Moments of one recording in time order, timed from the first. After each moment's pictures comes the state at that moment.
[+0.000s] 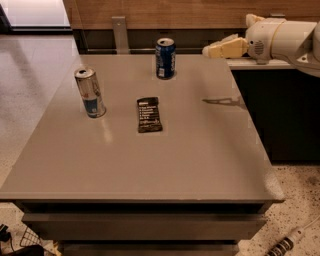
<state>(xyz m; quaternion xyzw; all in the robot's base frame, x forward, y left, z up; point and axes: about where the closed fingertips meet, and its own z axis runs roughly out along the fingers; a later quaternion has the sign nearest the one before) 0.730 -0.191 0.980 -0.33 0.69 0.16 0.62</state>
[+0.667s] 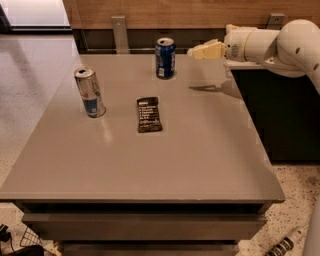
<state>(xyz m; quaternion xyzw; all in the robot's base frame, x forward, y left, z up) 0.798 -0.165 0.936 -0.32 0.71 0.19 0.60</state>
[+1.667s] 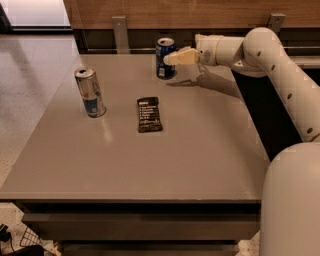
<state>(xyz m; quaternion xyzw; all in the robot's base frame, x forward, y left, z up) 0.830 -0.087 0.899 -0.34 0.69 0.27 0.58</state>
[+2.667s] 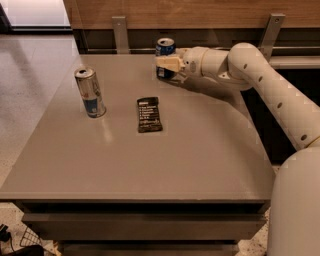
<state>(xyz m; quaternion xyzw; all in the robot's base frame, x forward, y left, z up) 0.817 -0.040 0.875 -0.33 0.68 0.31 0.58</state>
